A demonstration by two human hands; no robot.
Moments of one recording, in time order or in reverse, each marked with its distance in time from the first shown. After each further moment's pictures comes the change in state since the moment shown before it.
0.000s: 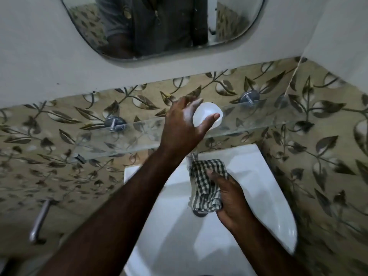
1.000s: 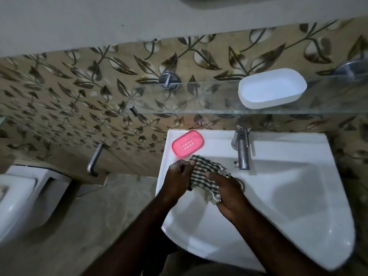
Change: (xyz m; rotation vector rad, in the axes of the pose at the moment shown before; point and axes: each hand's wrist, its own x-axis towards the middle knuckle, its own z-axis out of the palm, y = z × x) left_hand -0.207 -0.105 -0.009 -0.542 -0.063 -1.098; right_hand 0.032 0.112 0.004 -0.216 -0.096 0.320
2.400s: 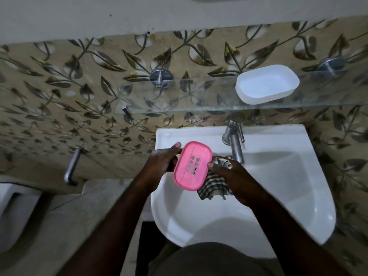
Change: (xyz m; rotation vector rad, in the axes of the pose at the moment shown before) left_hand 0.042 0.018 -0.053 -0.212 -0.303 -0.061; right_hand -0.007 -0.034 -0.005 -0.514 -0.196 -0.100
